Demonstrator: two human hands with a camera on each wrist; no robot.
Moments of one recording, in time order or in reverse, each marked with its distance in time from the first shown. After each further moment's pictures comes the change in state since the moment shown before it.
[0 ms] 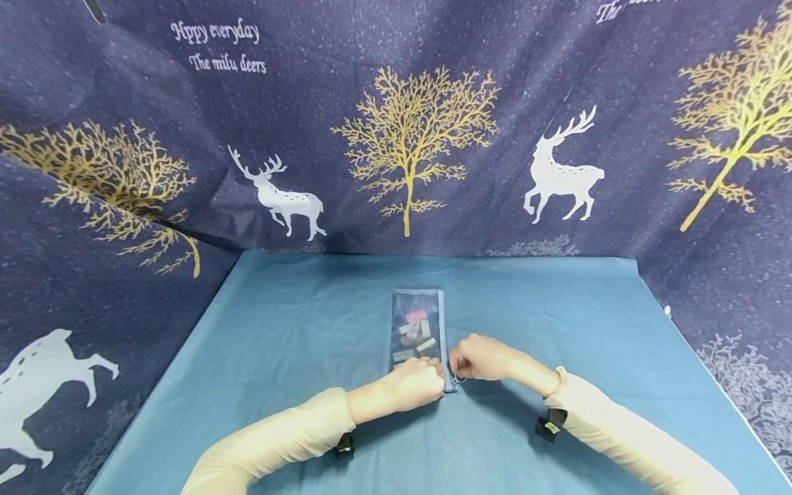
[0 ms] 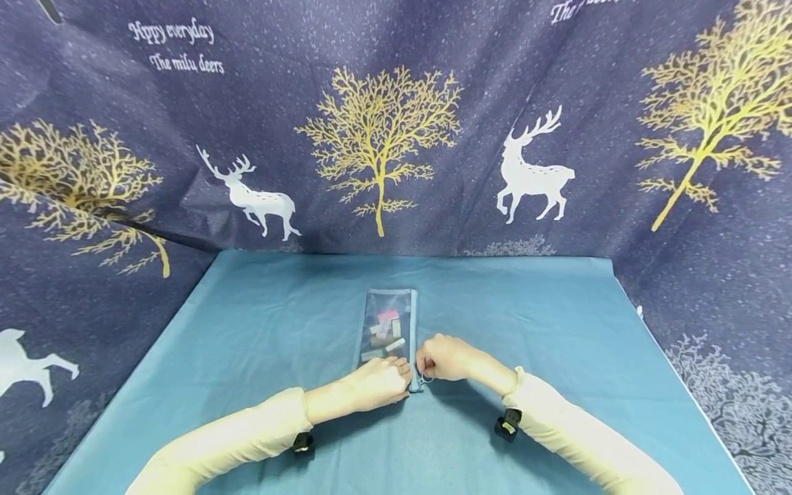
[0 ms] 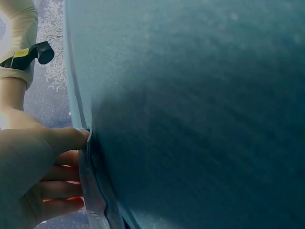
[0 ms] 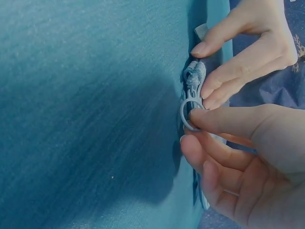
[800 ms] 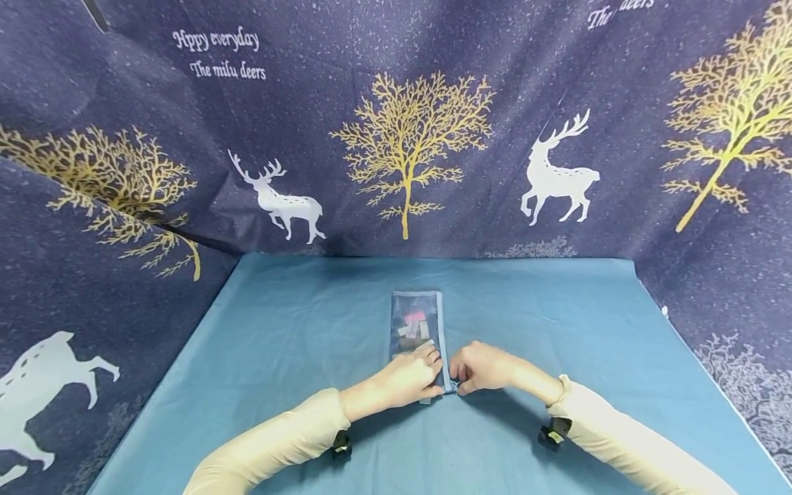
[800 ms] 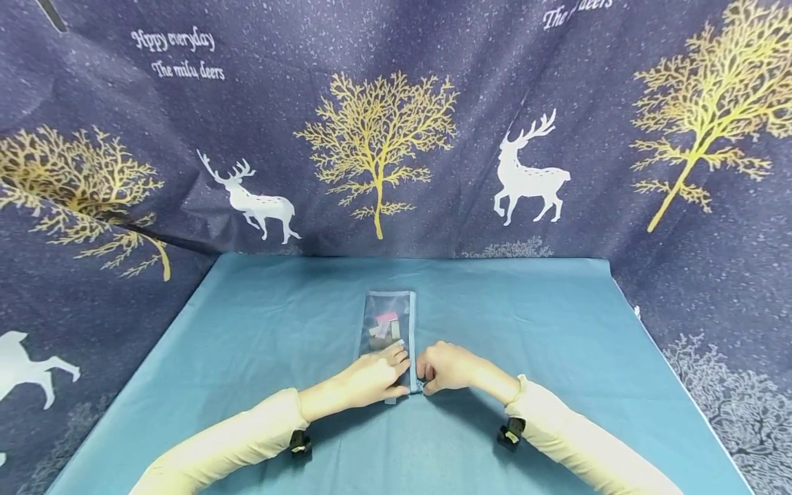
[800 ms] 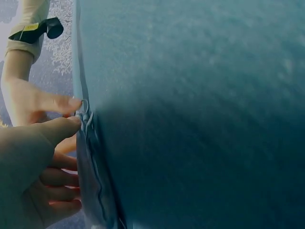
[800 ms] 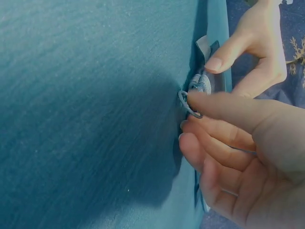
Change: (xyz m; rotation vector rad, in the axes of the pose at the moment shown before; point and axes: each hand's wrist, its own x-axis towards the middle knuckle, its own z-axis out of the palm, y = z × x) left_hand -0.003 -0.009 0.003 -0.144 -0.114 -0.135; right_hand -0.008 -0.005 0.005 0.115 -0.077 0.090
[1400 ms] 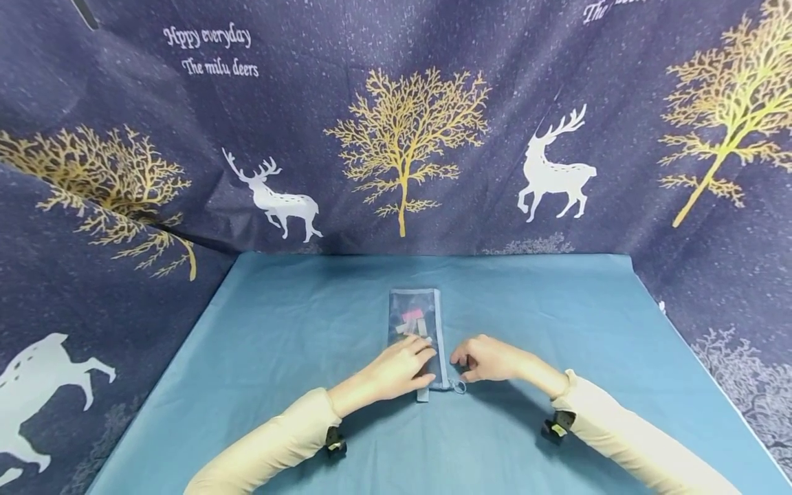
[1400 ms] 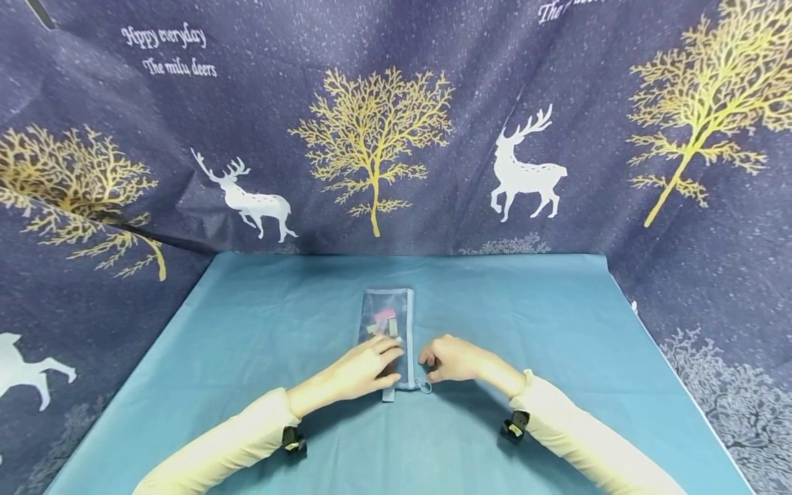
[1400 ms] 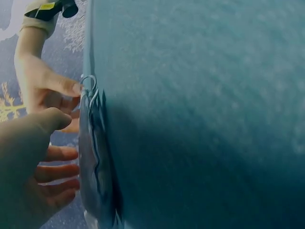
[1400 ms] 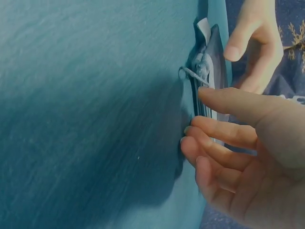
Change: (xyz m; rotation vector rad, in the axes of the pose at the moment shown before) left_hand -0.007 -0.014 0.003 -0.197 0.061 -0.078; right_hand -0.008 0.013 -0.005 0.011 0.039 0.031
